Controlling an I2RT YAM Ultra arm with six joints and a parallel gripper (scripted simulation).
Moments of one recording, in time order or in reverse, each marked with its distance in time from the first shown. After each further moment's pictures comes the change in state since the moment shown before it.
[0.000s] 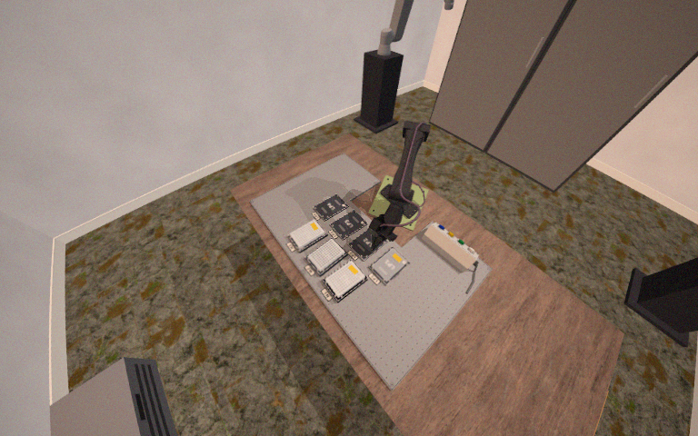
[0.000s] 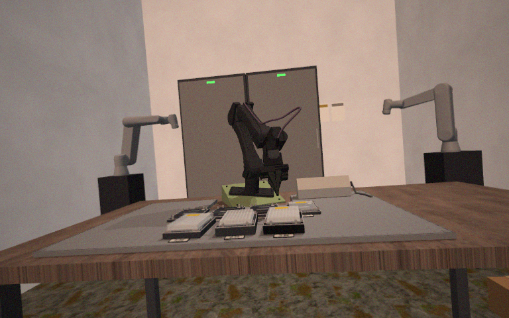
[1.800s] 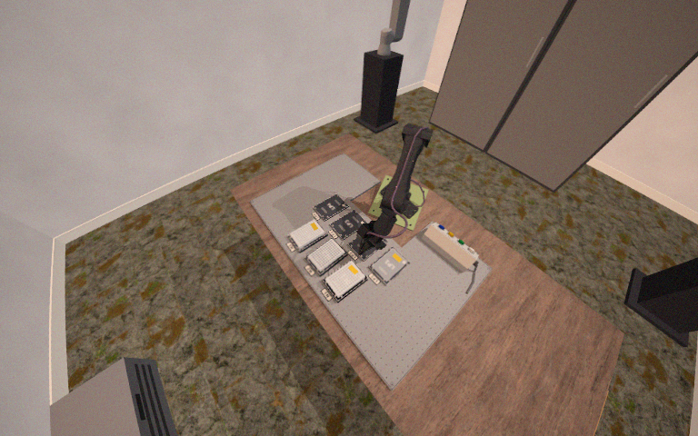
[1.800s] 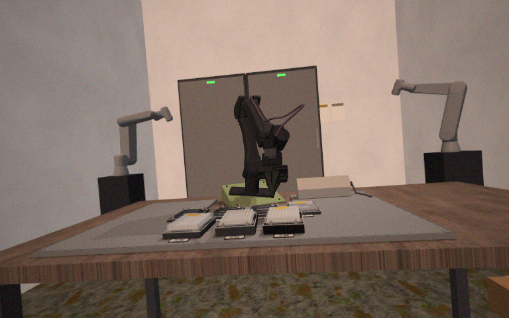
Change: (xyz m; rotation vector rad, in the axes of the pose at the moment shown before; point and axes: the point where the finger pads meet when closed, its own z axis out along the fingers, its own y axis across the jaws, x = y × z) arm -0.044 -0.021 0.029 0.137 -0.024 0.078
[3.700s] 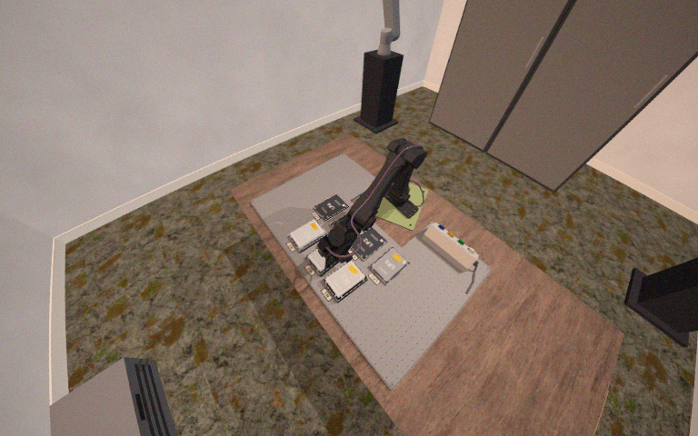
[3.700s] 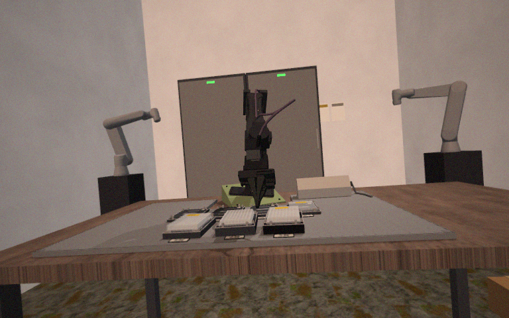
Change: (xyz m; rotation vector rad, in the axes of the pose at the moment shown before) arm -0.101 -0.032 0.086 -0.040 -0.005 -0.008
